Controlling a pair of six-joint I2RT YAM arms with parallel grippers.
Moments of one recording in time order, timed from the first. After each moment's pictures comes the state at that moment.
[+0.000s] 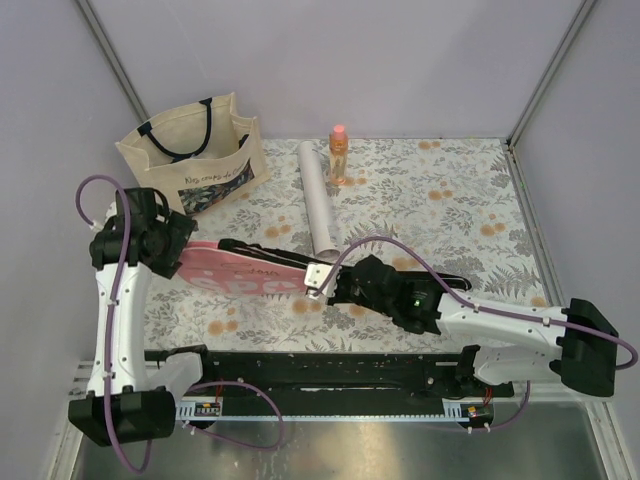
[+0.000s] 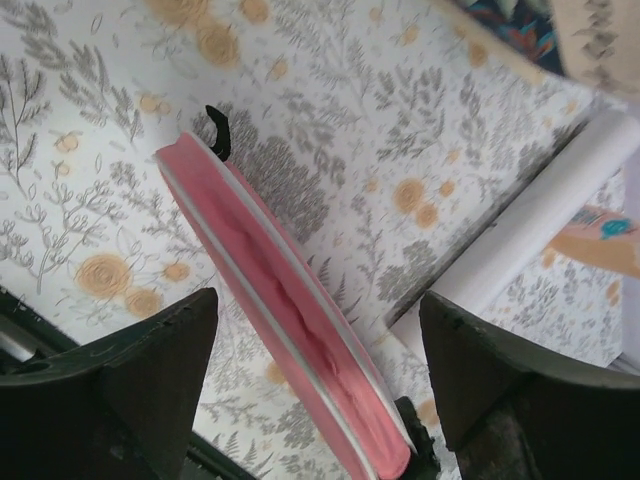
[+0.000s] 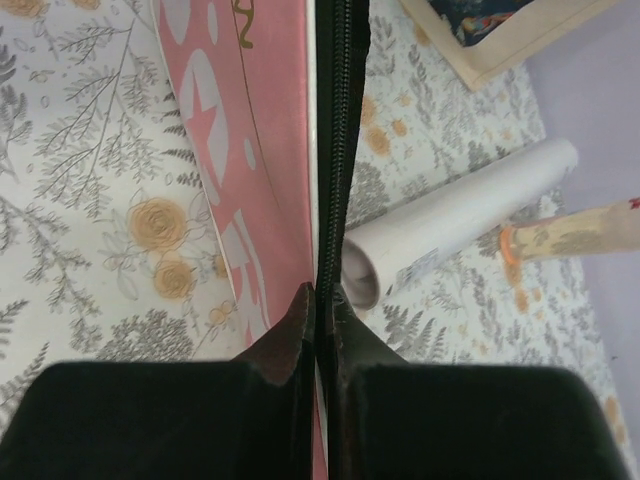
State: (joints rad) left arm 0.14 1.05 1.24 -1.13 -0.10 -1.03; right arm 1.15 1.22 0.80 0.04 0.16 -0.56
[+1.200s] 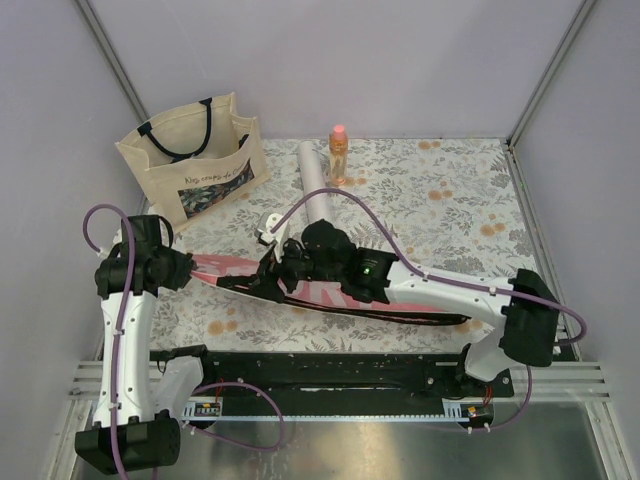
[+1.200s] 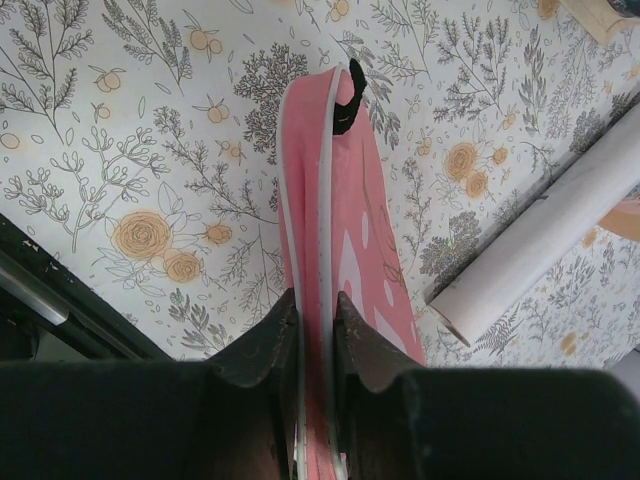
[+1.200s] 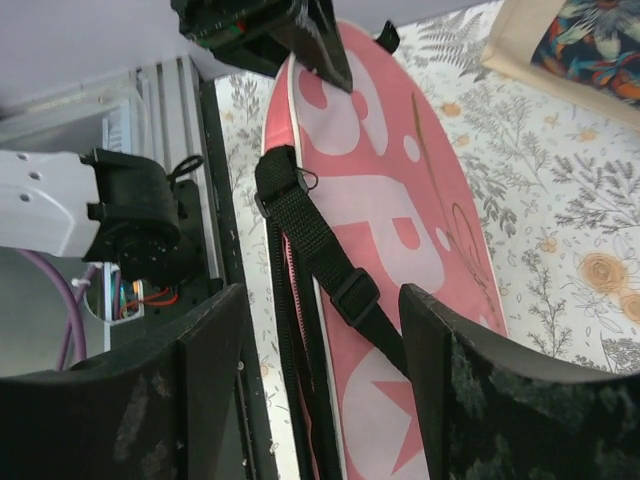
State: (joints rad) left arm 0.14 0.86 1.03 -1.17 -0.06 -1.03; right arm 1.15 1.51 1.22 0.05 -0.19 0.08
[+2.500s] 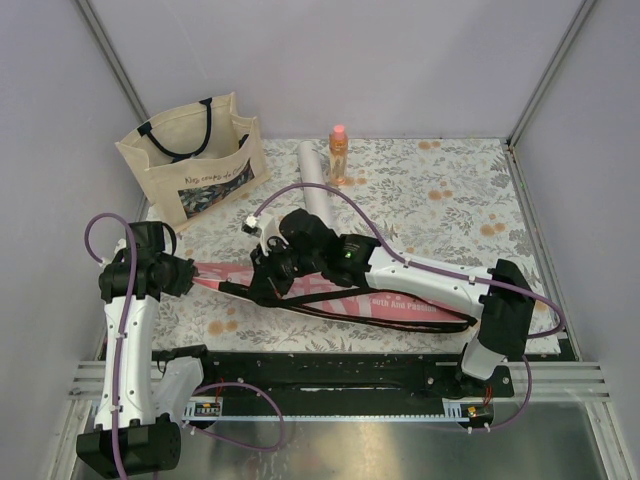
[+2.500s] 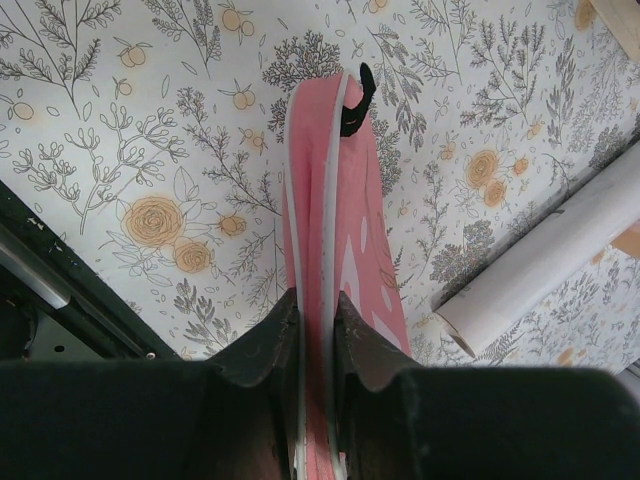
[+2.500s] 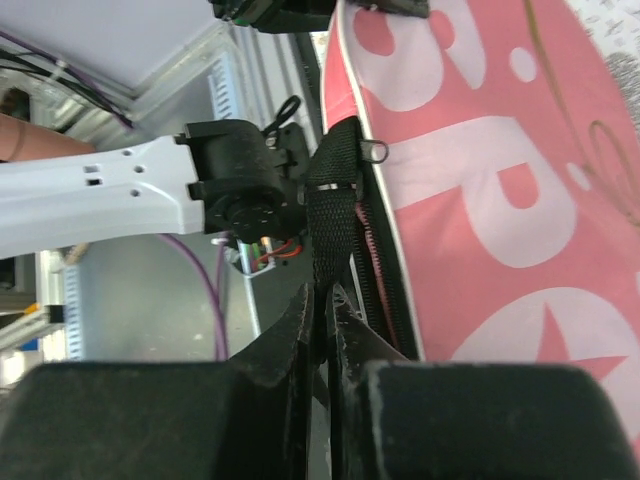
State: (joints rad) left arm 0.14 0.83 0.97 -1.18 -0.08 -1.10; right arm 1.13 1.68 1.44 -0.23 -0.39 0.34
